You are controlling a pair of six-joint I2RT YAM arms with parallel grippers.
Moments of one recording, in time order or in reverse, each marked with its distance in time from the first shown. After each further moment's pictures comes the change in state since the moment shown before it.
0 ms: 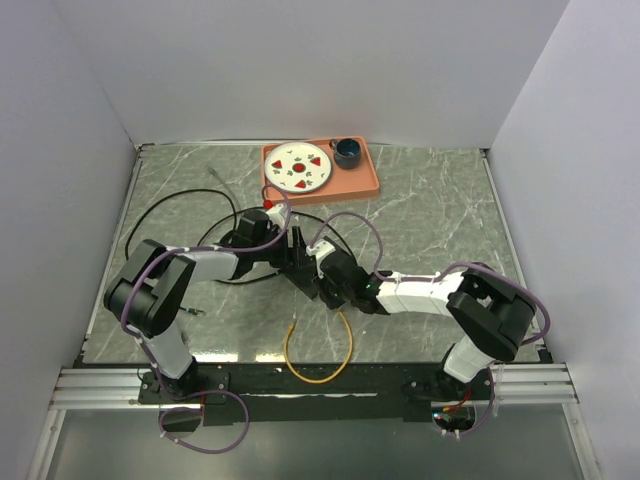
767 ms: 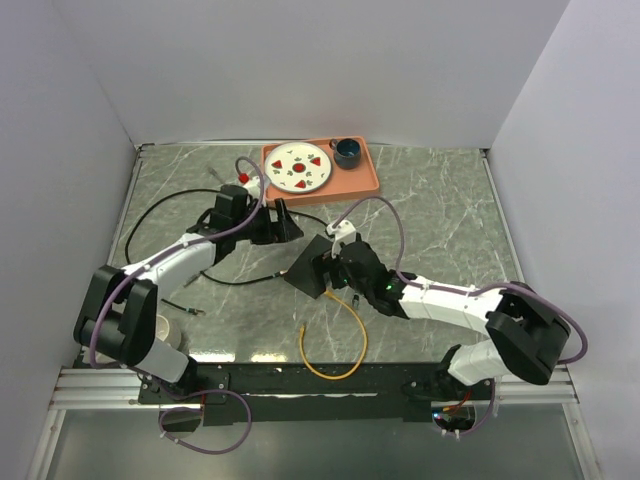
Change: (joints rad) left arm 0.098 -0.200 0.131 -0.291 -0.050 0.008; right arm -0.032 -0.195 -0.066 0.165 0.125 0.034
